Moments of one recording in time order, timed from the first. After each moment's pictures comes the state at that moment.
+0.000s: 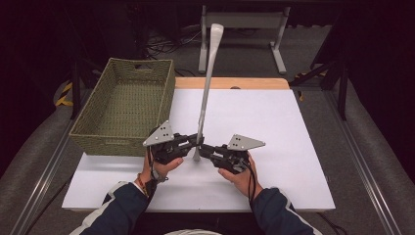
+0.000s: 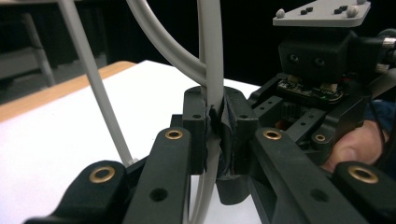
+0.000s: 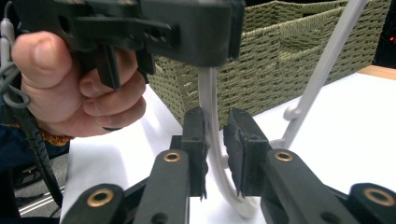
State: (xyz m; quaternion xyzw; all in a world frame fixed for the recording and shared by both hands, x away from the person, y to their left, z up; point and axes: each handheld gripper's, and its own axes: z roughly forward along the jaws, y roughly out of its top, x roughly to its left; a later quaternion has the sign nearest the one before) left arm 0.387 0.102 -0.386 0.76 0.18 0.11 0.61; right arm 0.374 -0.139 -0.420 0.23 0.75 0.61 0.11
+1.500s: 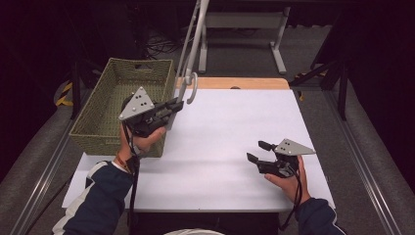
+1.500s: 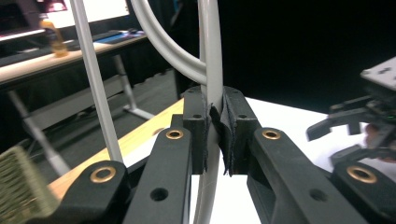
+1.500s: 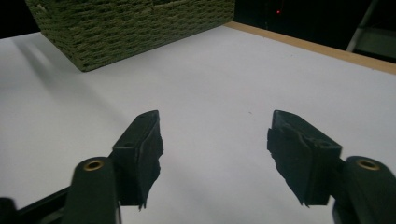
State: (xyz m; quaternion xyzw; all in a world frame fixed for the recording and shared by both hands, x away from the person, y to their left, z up) left arm 0.397 0.148 -0.289 0.74 0.21 0.25 0.59; right arm 0.354 -0.263 -0.418 0.33 0.77 0.50 0.23
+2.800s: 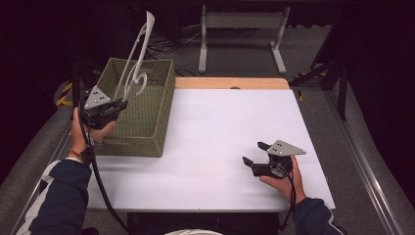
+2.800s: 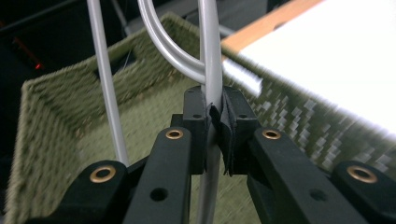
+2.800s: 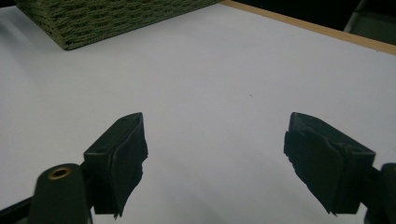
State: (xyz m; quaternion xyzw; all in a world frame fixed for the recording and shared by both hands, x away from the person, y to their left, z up) left arm 0.450 0.274 -0.340 0.79 0.34 0.31 0.40; right arm 0.359 -0.252 -0.431 0.34 0.78 0.47 0.23
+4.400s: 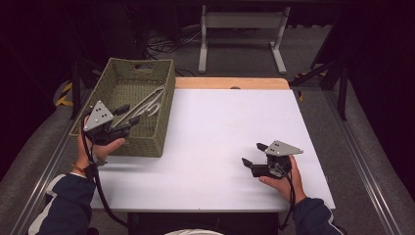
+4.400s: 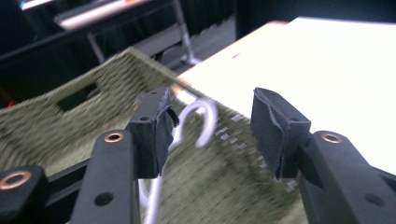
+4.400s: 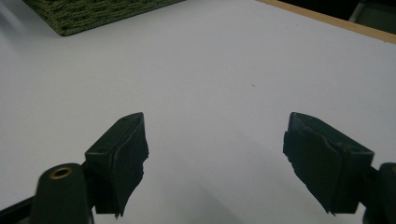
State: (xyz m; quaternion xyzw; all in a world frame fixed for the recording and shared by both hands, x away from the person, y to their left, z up) left arm 0.401 0.243 -0.347 0.77 0.26 0.32 0.50; right arm 0.361 -0.250 -0.434 0.34 0.79 0.45 0.23
